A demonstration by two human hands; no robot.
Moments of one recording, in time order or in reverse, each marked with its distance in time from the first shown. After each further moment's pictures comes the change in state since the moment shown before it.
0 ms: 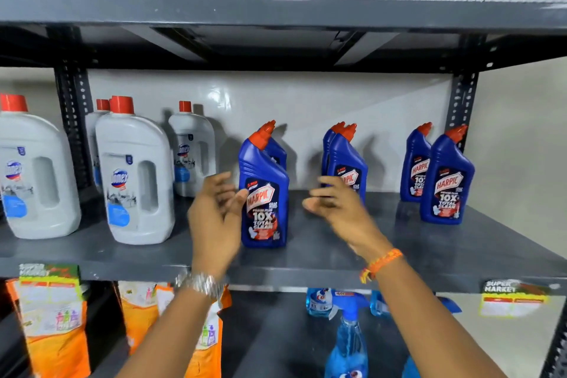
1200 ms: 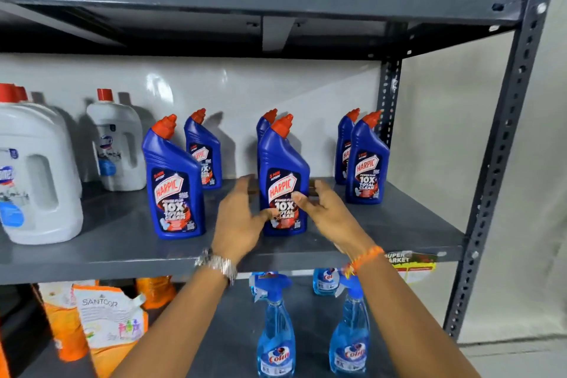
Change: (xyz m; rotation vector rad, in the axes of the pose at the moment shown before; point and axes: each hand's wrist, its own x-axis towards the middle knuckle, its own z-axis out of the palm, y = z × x) left_hand -0.056 0.054 0.141 0.212 -0.368 -0.027; right_hand -0.036 0.031 -0.125 -0.014 -0.020 0.019
